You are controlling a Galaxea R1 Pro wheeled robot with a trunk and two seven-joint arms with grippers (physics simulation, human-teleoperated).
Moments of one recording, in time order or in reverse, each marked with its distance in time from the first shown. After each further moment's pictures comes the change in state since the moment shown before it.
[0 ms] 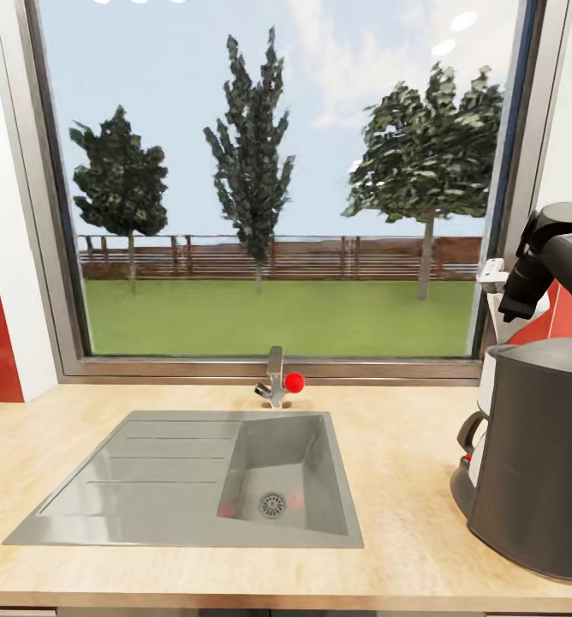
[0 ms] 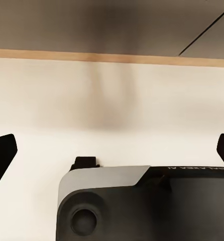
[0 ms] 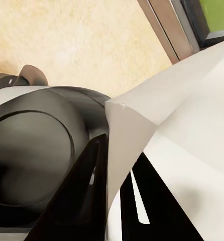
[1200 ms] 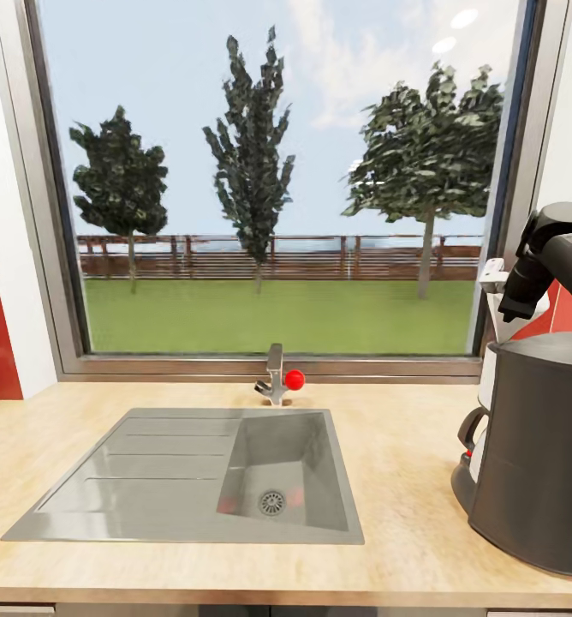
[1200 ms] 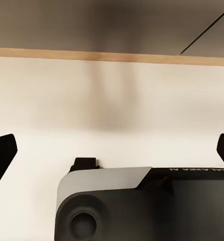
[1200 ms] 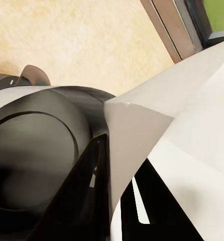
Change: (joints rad) left arm 0.000 0.000 0.000 0.000 -0.001 0.000 0.000; right arm 0.000 0.000 -0.001 0.000 0.000 0.001 0.000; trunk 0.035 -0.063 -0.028
